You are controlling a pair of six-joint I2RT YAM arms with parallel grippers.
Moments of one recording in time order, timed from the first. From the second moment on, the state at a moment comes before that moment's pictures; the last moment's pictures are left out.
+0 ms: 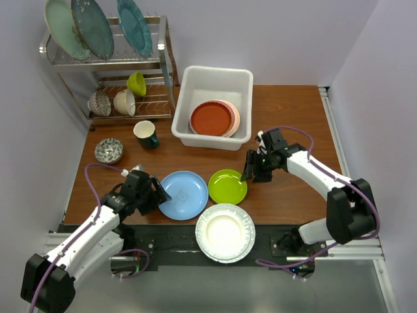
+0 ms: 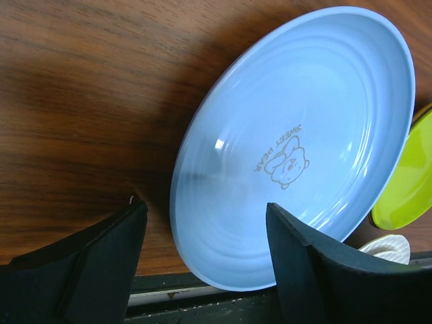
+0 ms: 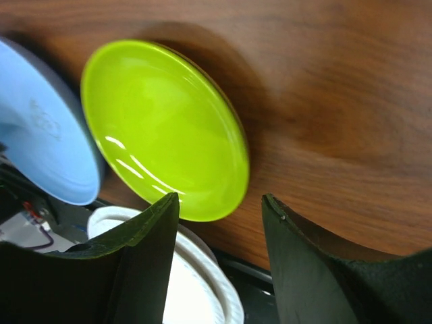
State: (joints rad) left arm -0.43 0.75 0.36 -0.59 0.02 -0.96; right arm 0.37 1.41 0.88 -0.62 -0.32 0.49
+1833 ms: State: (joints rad) left arm -0.43 0.76 0.48 -0.61 0.07 -0.94; right arm 0.58 1.52 0.94 -0.31 -0.52 0.61
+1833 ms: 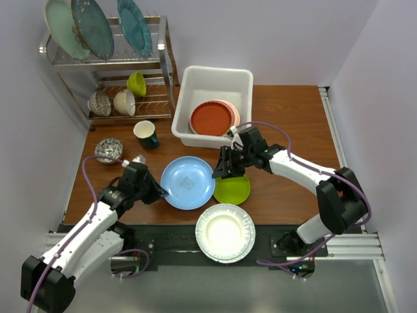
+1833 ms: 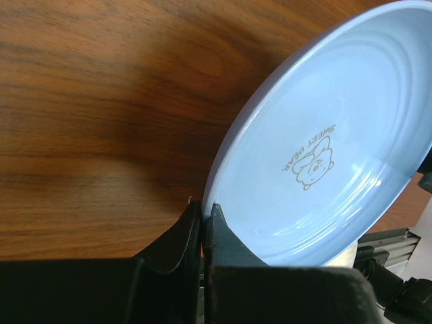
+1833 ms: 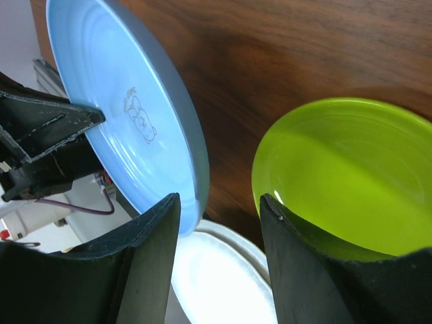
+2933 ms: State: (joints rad) left arm -0.43 0.65 0.51 -0.60 0.06 -0.92; right arm 0.64 1.57 1.11 -0.43 -0.38 0.58
